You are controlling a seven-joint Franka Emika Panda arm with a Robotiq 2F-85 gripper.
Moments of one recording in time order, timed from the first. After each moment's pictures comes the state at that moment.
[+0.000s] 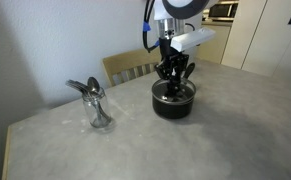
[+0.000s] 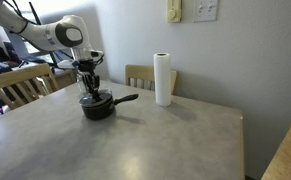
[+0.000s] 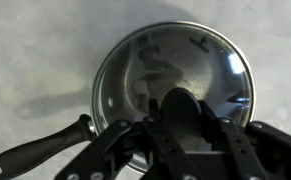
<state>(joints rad) 0.18 0.60 0.00 -1.64 -0.12 2.14 0.34</state>
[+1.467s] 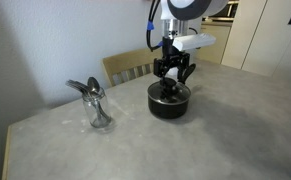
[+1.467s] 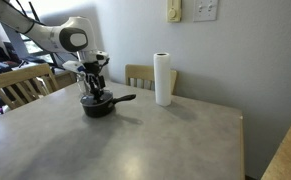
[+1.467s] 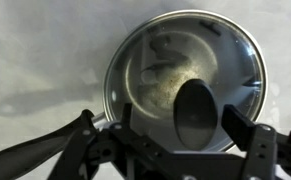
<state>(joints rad) 0.14 0.60 0.00 -1.67 0.00 2.26 0.28</state>
